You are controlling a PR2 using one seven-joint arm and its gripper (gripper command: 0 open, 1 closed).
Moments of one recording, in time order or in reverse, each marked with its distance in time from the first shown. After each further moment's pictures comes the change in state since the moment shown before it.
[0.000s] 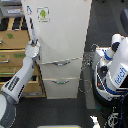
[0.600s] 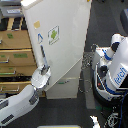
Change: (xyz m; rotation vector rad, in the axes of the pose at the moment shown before) arm -0.210 -0.149 0.055 -0.041 0.050 -0.344
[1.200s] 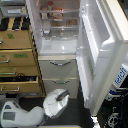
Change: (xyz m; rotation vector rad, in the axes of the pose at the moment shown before) arm -0.100 -0.213 0.057 -0.229 -0.181 -0.599
